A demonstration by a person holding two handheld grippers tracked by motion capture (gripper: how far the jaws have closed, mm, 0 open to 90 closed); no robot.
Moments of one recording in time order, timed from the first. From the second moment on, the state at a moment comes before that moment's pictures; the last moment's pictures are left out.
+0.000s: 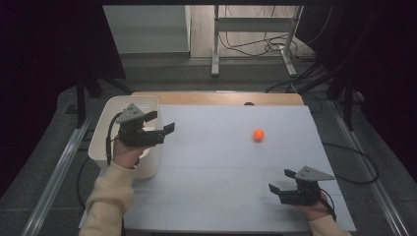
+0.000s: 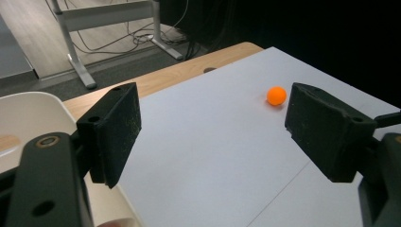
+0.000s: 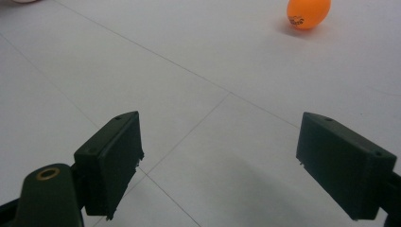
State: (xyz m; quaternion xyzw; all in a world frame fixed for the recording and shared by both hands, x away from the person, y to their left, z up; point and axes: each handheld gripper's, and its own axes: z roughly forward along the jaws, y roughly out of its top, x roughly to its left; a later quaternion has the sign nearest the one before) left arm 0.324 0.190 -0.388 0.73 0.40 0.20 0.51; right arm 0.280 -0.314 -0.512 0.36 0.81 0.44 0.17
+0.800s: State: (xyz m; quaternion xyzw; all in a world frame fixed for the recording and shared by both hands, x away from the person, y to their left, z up) left arm 0.320 0.143 -0.397 0.77 0.35 0.18 0.50; right arm 0.276 -0.317 -0.511 0.36 0.81 0.44 0.18
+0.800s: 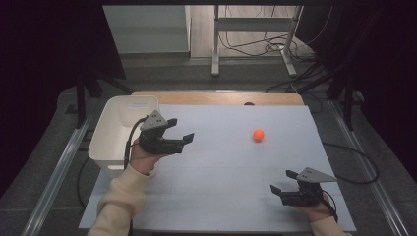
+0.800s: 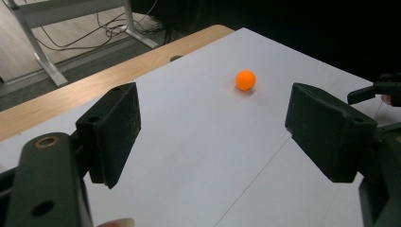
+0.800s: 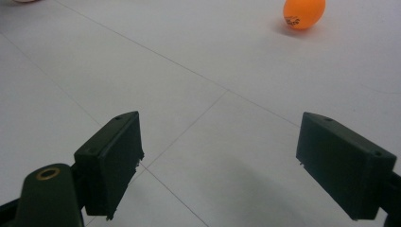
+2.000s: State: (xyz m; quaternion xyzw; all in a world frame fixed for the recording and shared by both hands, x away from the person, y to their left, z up) left arm 0.328 0.080 -0.423 0.81 0.31 0.13 0.47; right arm 0.276 -0.320 -0.510 0.36 0.80 0.44 0.17
